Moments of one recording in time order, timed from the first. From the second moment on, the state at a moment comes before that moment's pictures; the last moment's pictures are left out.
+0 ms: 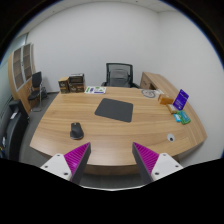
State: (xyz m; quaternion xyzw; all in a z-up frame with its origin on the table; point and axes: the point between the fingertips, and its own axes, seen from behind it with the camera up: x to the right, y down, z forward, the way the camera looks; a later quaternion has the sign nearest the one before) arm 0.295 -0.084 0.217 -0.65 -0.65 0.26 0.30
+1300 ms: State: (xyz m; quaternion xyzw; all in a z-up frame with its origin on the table) arm 0.173 -0.253 0.064 -0.61 -0.70 0.27 0.27
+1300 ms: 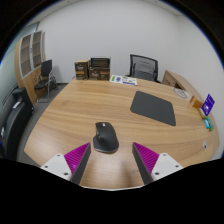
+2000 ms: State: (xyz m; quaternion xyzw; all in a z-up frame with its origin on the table) arm 0.078 -0.255 0.003 -0.62 -0.68 0.26 0.28
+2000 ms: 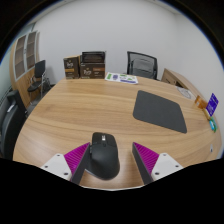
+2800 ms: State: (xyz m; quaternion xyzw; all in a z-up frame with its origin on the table) arm 0.072 -0.254 -0.008 -0.66 -0.66 0.27 0.23
